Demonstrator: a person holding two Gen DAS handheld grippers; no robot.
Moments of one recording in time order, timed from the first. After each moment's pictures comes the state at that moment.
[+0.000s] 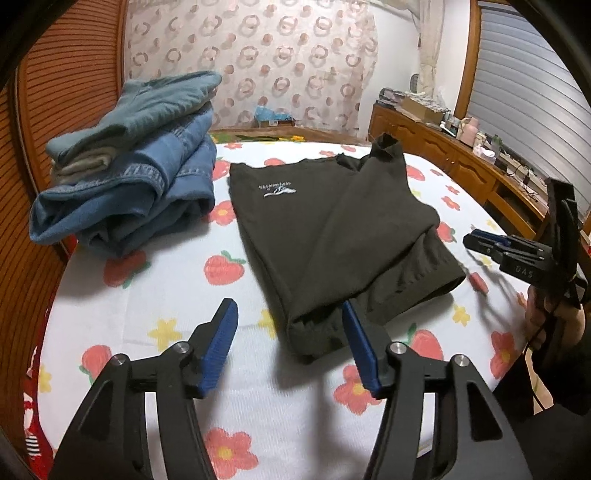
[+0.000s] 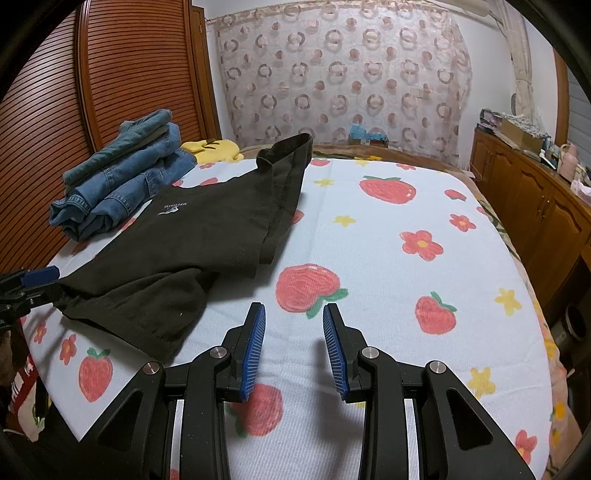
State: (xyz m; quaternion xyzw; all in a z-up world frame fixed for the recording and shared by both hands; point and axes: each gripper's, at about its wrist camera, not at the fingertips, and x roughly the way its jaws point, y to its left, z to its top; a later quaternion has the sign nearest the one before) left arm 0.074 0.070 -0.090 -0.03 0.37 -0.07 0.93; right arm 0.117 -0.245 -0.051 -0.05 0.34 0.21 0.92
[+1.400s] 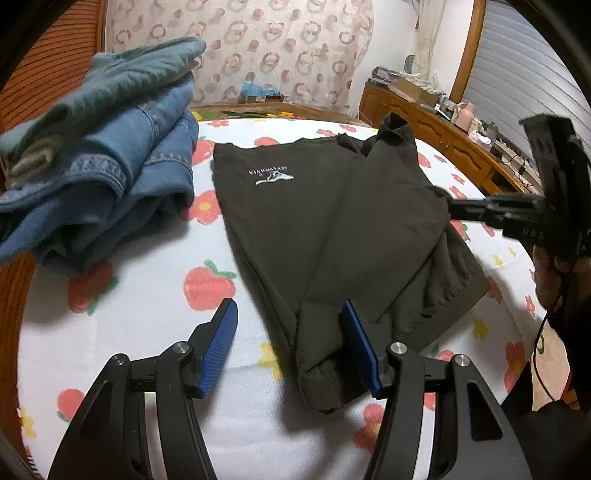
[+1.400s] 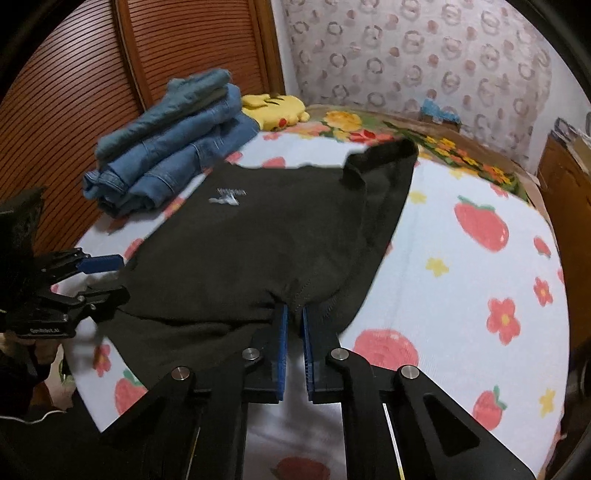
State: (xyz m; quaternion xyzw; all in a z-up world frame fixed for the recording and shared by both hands) left arm 0.121 0.074 -0.103 -0.04 0.42 -0.10 0.90; right arm 0.183 -0.193 -0.028 -0.11 0.41 0.33 0.85
